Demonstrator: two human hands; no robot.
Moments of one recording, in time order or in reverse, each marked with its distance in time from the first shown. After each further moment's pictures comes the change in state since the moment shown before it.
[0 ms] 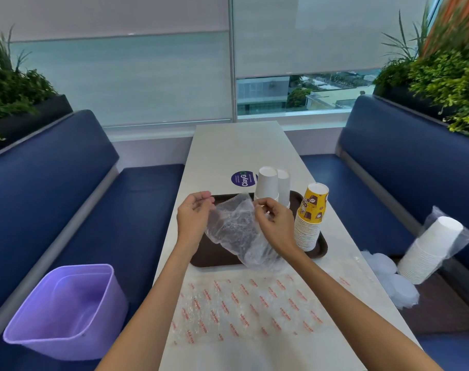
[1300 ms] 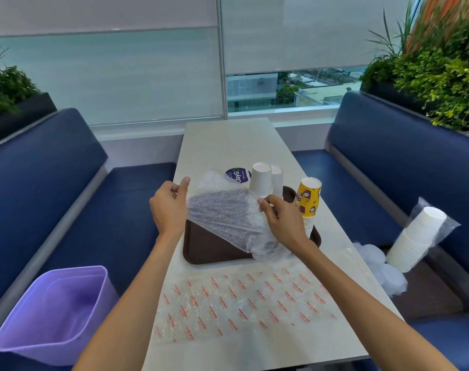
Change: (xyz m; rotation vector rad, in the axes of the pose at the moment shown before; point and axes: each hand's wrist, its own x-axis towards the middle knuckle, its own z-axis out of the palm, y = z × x) left_hand 0.020 0.007 -0.024 0.381 0.241 0.301; right_hand 0.001 -0.004 -0.028 -0.449 -0.104 -0.031
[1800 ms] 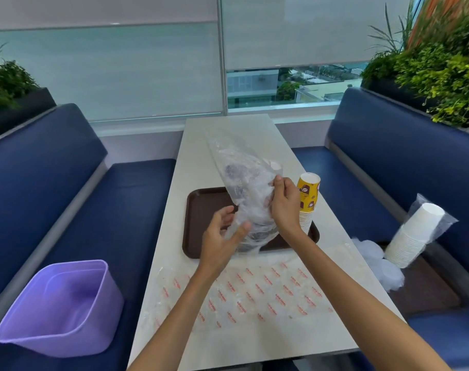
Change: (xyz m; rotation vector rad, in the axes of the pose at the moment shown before) left_hand -0.102 0.002 0.025 -0.378 -0.585 -0.134; right_hand 0.010 -0.027 0.003 0.579 0.316 0.259
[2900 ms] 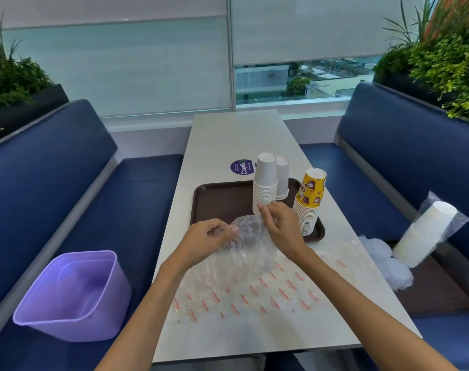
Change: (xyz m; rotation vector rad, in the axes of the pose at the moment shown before) left_hand -0.002 0.008 -0.050 0.419 -0.245 -0.115; right_hand -0.030 0.041 -0.017 -0.321 -0.325 -0.393
